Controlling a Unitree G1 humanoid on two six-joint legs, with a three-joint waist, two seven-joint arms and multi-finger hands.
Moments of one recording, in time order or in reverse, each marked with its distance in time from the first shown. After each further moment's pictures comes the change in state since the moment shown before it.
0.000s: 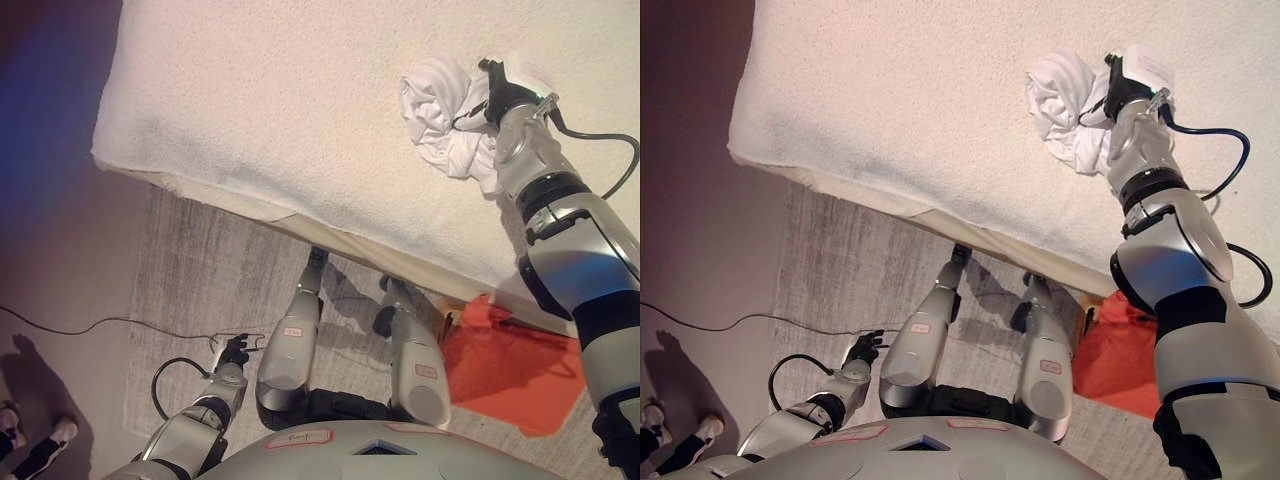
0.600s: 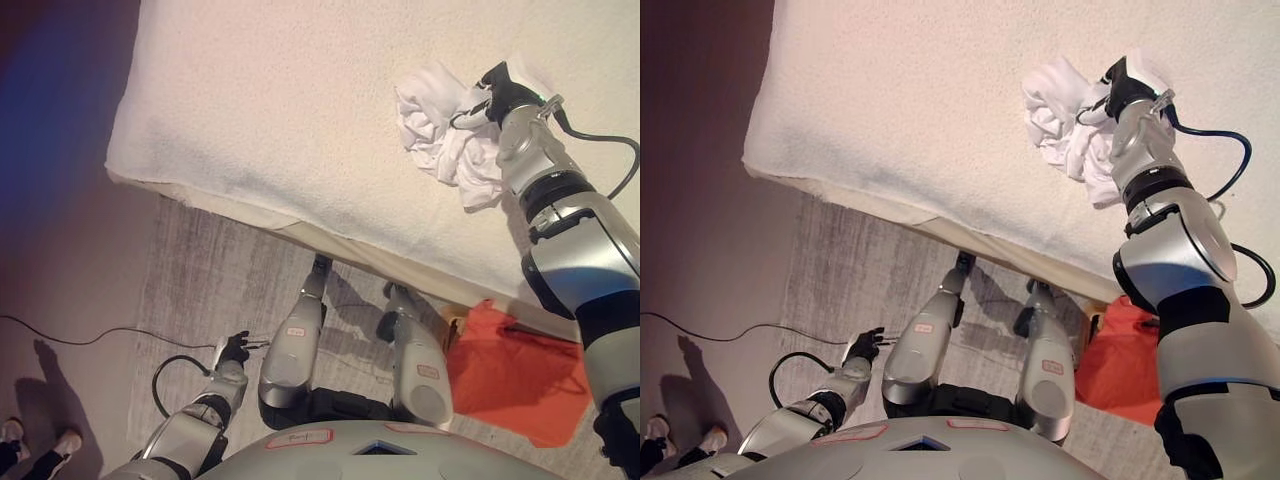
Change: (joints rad) left arm -0.013 0.001 0.001 -0.001 0.000 0.000 -0.001; right arm 0.013 -0.001 -0.010 0.002 0.075 -0.015 0.031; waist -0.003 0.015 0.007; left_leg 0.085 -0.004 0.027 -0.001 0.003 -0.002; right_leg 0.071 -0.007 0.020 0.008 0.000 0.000
